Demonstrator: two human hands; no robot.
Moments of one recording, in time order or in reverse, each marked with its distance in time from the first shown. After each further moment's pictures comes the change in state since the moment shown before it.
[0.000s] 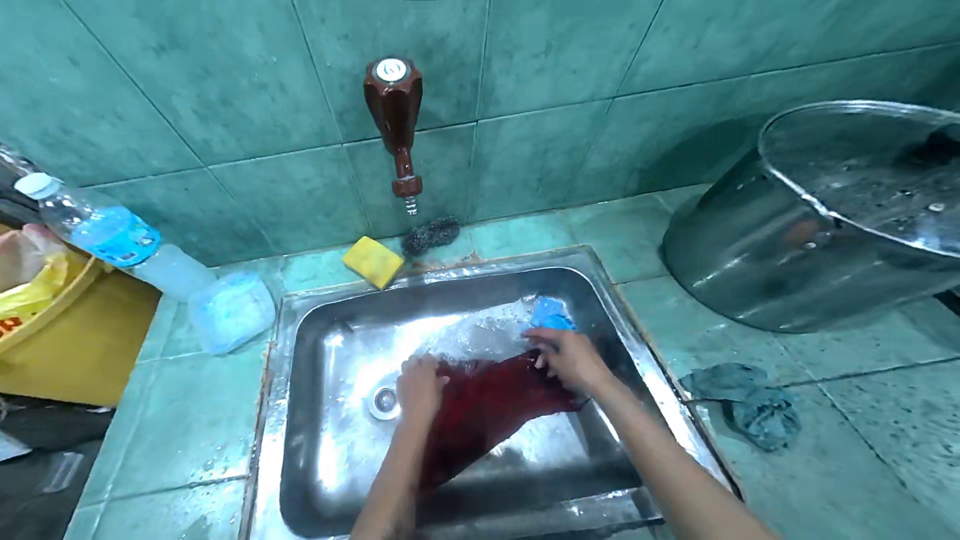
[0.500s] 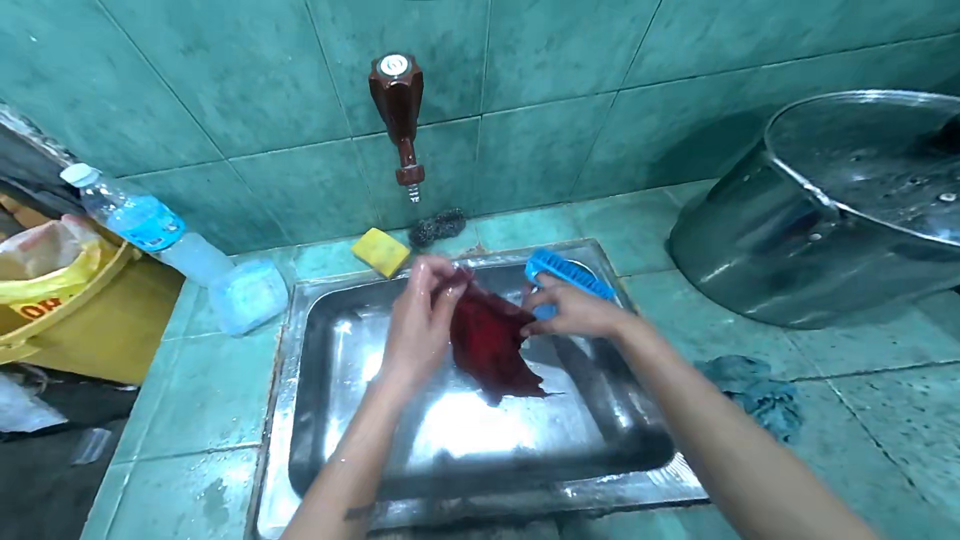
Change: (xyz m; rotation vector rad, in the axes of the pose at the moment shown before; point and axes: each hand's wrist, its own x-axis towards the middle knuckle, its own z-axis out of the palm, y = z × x) left_hand -0.084 0.082 -0.146 -0.602 0.414 0.733; right_hand 0.036 -0.035 -0.067 -0.074 -0.226 -0.542
